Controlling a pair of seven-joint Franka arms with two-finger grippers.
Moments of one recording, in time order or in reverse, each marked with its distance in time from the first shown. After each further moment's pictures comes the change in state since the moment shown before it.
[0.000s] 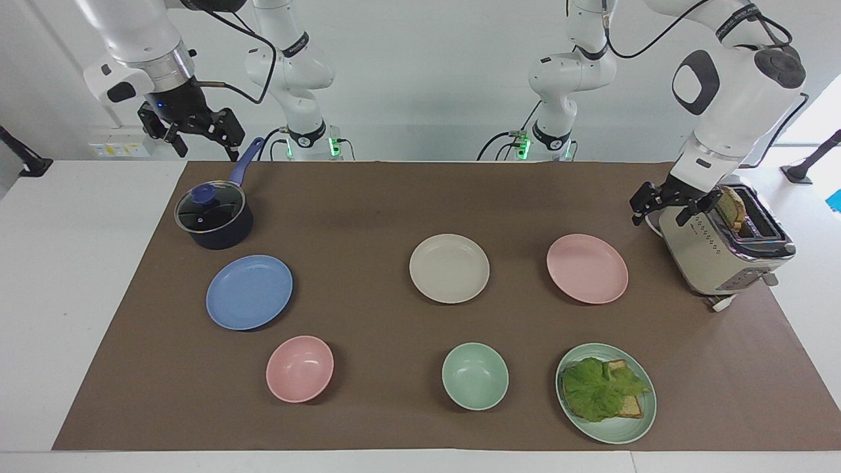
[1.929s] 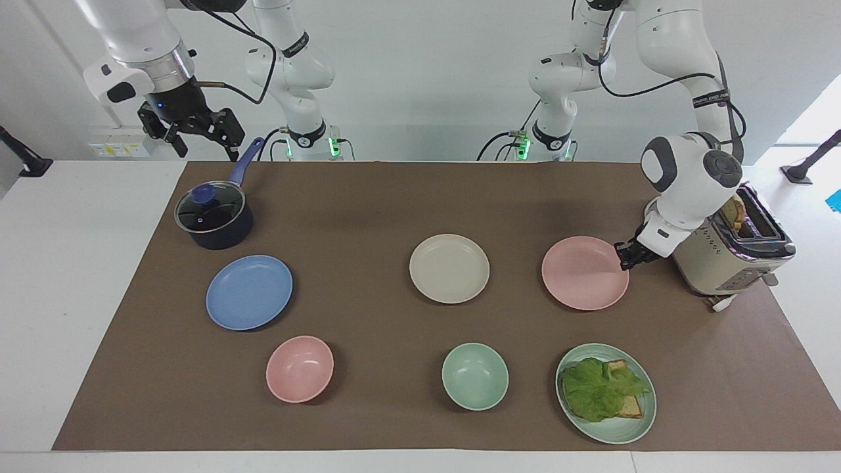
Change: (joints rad) left arm 0.000 0.068 -0.012 -0.084 0.000 0.117 -0.010; right arm 0.000 0.000 0.000 0.000 0.000 0.000 0.000
